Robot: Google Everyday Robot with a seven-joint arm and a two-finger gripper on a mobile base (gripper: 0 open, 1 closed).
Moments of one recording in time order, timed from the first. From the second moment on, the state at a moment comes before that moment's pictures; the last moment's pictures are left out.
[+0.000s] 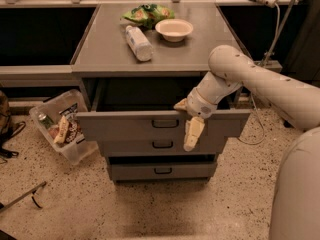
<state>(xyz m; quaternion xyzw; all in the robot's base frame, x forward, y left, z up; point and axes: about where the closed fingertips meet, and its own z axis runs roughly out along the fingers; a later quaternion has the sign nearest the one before) 0.598 -0.078 0.679 -0.70 0.66 0.22 0.15</state>
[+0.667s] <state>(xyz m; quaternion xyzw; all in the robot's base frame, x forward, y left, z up) 0.580 -0.074 0.678 -0.69 0.67 0.24 0.14</state>
